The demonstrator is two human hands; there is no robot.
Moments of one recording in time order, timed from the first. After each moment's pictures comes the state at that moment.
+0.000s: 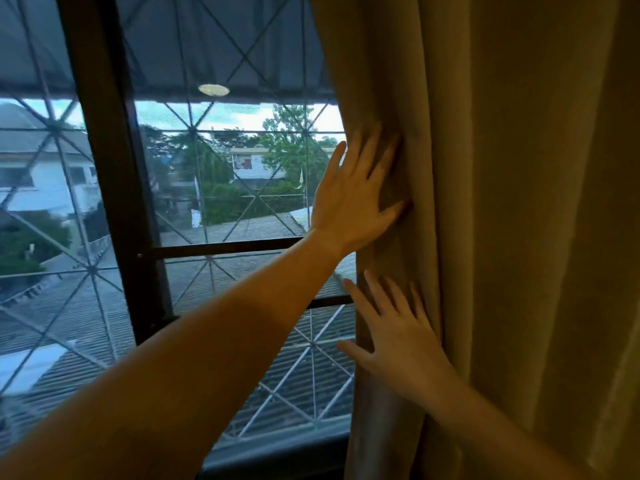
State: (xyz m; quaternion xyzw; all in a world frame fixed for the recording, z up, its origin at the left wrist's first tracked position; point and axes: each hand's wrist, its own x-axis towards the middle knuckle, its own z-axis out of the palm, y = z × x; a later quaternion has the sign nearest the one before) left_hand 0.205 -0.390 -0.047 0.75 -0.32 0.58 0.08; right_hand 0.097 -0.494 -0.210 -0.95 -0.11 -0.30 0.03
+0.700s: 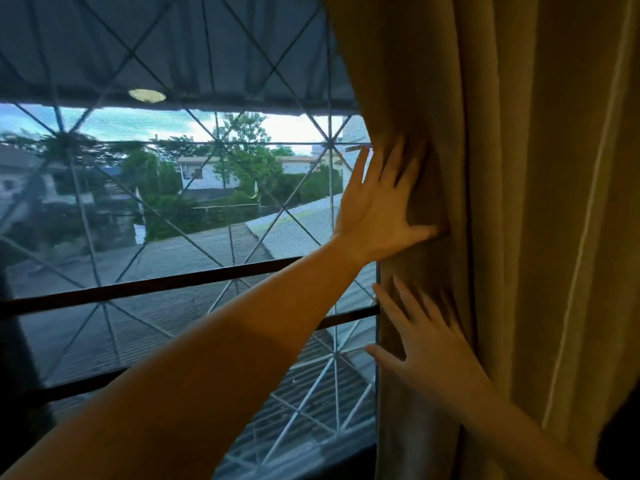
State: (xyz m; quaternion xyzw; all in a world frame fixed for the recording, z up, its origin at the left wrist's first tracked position) left_hand 0.233 -0.557 -0.038 0.73 -0.41 0.54 0.09; right_hand 0.111 -0.650 -0.210 -0.95 0.01 -0.30 0.01
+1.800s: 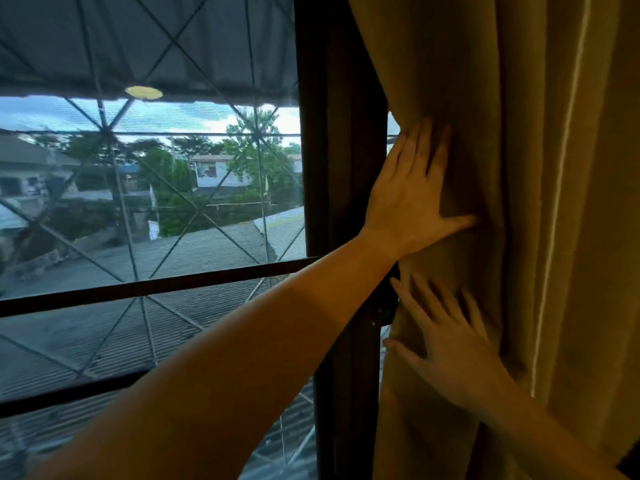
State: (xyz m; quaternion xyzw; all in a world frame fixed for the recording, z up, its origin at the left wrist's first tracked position) left_hand 0.266 -0.767 -0.037 0.74 -0.38 0.55 0.10; right_hand 0.157 -0.847 -0.205 -0.95 0.00 -0.30 0.00
